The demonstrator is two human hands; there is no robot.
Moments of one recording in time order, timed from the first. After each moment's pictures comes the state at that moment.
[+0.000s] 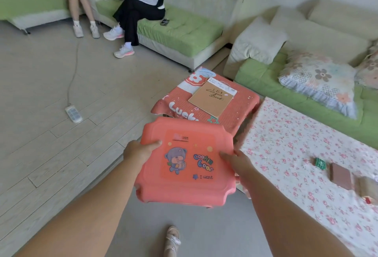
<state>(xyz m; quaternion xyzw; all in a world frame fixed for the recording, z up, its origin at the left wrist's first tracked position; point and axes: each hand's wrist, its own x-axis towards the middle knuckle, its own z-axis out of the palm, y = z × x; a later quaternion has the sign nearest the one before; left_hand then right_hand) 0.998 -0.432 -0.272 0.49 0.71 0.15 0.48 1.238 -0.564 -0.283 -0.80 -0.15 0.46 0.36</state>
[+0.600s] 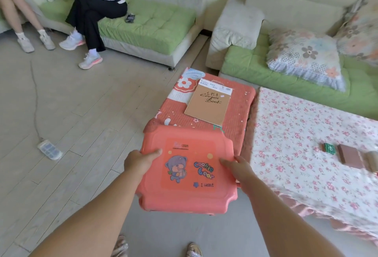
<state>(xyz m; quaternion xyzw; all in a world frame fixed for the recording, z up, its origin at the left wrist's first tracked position) 1.019 -0.255 -0.302 0.56 0.66 0.05 0.50 1.228 -0.438 -0.311 -0.82 -0.03 0.43 0.38</state>
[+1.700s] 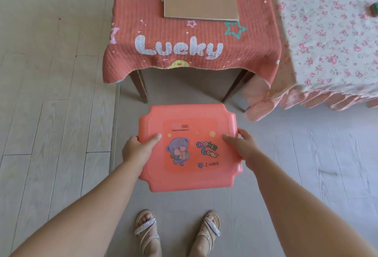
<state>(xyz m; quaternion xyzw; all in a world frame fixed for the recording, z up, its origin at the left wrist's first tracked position) 0.998 -0.156 -0.626 0.65 0.58 -0.11 0.48 1.134 -0.391 -0.605 -0.80 0.19 0.39 0.42</state>
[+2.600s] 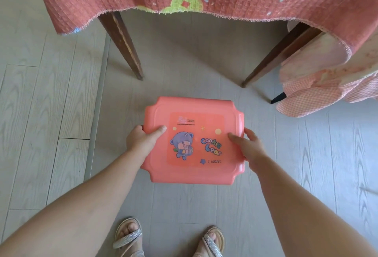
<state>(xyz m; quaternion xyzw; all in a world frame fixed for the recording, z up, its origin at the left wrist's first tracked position) 1.038 -0.165 -0.821 0.65 0.60 -0.13 0.45 1.169 -0.400 -0.817 -0.78 0.24 0.41 0.41</state>
